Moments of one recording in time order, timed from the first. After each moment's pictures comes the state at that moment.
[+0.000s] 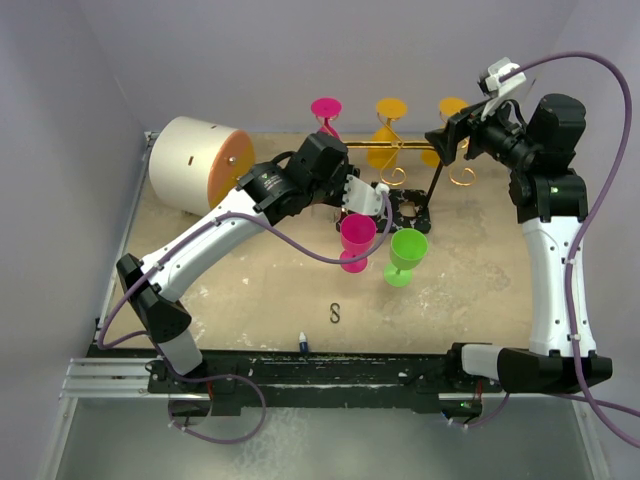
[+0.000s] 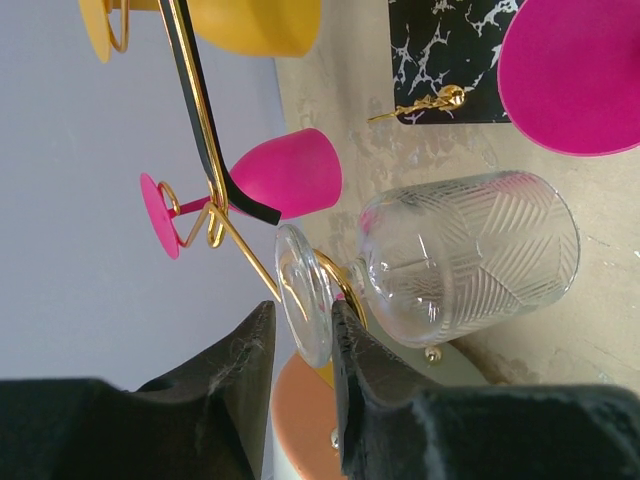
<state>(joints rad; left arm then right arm) -0.87 1.71 1.90 -0.85 -0.21 1.12 -0.03 1.27 1.66 -0.53 -0.58 -0.20</state>
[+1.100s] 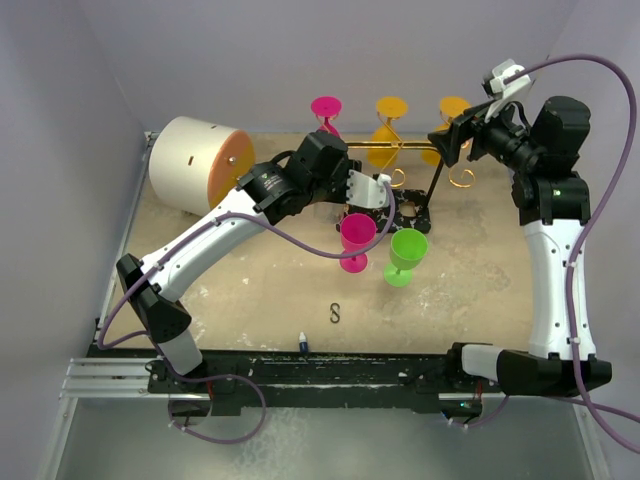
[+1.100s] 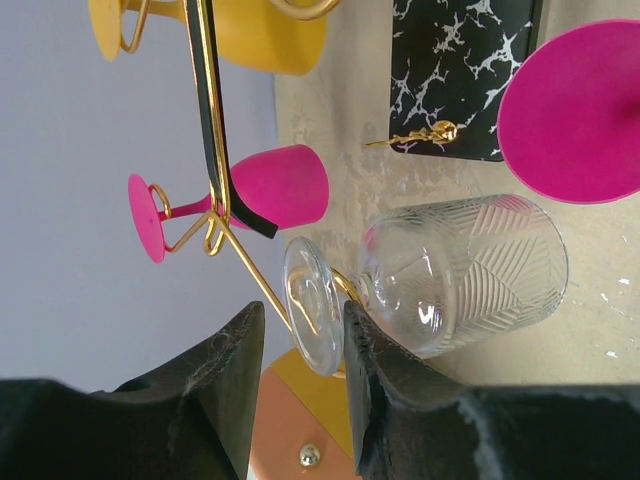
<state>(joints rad) -0.87 1.71 1.90 -0.81 -0.19 1.02 -0.05 1.25 1.65 -0.52 -0.60 -0.20</state>
